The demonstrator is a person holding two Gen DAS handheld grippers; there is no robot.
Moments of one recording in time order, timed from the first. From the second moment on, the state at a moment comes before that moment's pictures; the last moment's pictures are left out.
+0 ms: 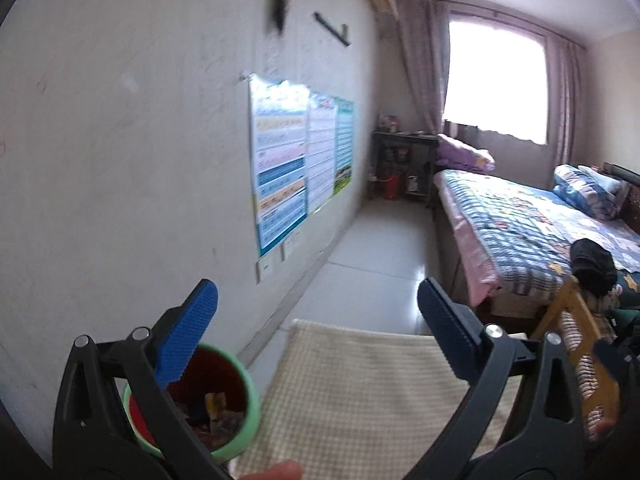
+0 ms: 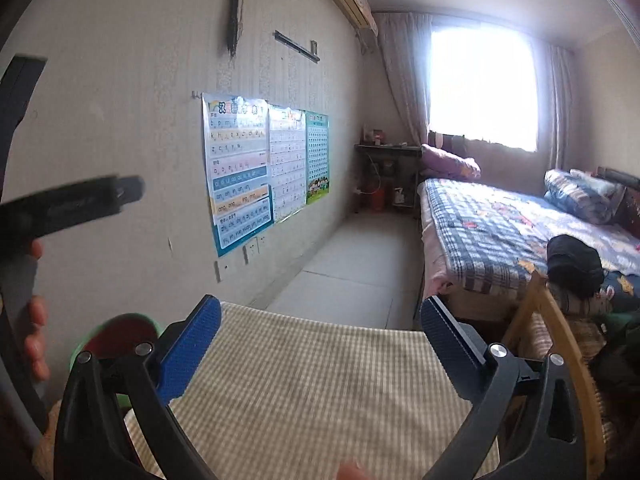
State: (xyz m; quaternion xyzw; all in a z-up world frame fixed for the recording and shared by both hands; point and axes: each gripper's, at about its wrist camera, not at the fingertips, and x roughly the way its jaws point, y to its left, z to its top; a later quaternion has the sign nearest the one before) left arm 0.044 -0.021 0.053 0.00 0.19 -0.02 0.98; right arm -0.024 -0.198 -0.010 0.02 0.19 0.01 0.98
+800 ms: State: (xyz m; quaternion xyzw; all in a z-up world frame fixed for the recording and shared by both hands) left arm 0.026 -0.032 0.047 -0.02 0.23 -0.02 0.97; right arm -0.037 -0.224 -0.023 0.05 0.21 -0.01 0.98
